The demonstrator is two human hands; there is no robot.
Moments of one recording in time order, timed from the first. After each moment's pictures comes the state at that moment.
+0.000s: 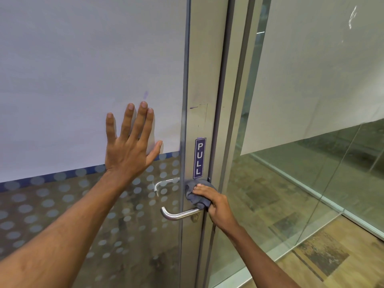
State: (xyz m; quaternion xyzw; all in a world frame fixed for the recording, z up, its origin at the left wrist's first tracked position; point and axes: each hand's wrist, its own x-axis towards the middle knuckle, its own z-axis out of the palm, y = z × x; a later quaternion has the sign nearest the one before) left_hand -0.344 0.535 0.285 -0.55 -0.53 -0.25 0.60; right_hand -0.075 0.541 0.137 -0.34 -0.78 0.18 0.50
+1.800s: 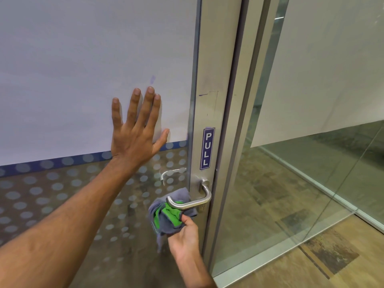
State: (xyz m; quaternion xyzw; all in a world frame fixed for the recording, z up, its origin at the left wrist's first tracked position) left_hand -0.345 0.537 0.283 -0.56 -0.53 -0.26 0.59; right_hand -0.197 0.457 0.109 -0.23 0.03 0.79 0.56
